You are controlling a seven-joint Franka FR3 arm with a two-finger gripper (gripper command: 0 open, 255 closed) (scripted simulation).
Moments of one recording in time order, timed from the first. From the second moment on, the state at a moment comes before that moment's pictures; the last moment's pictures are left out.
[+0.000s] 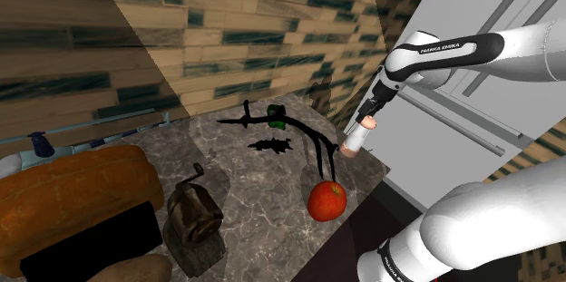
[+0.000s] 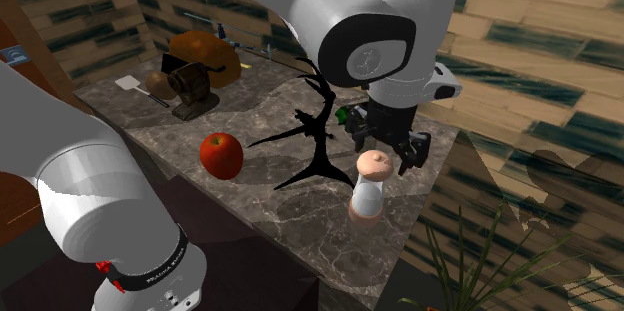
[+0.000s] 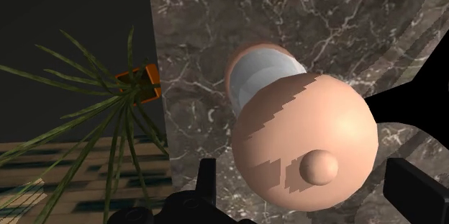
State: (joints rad) arm -0.14 -0.30 -0.48 -2.47 -0.11 2.25 -0.55
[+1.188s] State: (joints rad) arm -0.15 -0.32 -0.47 -2.44 -0.12 2.20 -0.55
